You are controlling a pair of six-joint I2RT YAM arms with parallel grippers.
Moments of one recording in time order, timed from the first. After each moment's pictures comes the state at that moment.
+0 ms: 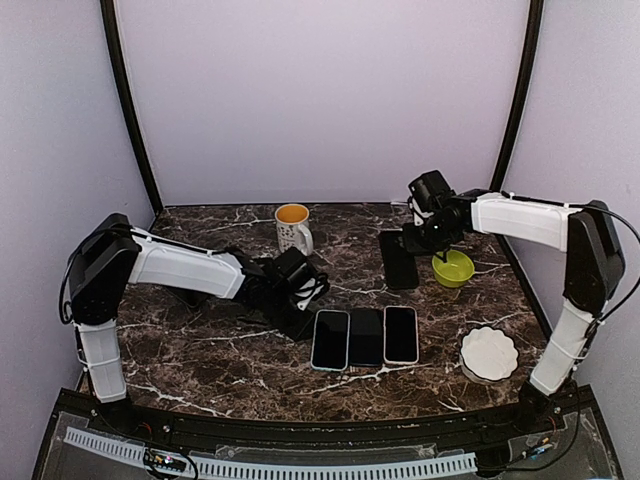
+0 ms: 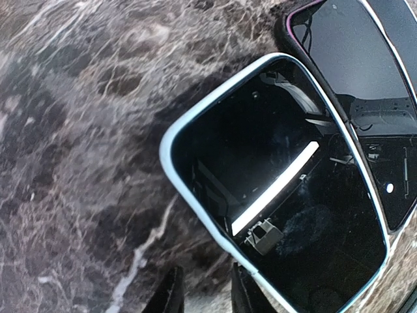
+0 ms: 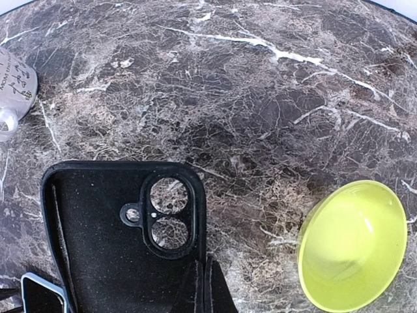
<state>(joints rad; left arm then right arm) -0.92 1.92 1.21 -0.43 0.07 -0.25 0.52 1.76 1.34 -0.57 0.16 0.34</state>
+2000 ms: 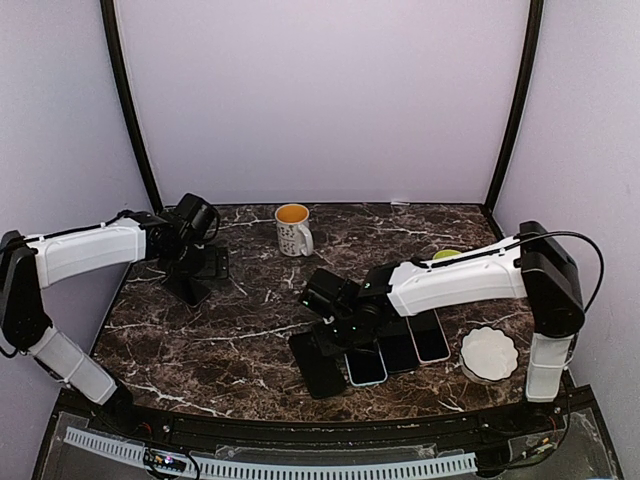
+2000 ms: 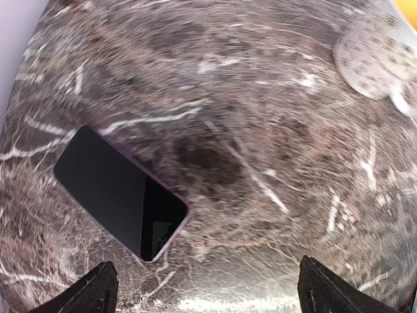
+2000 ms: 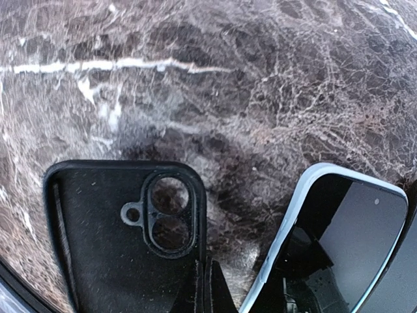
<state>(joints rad) -0.51 1.47 1.06 -0.65 -0.32 -0.52 1.17 1.93 1.35 -0.62 0.13 0.71</state>
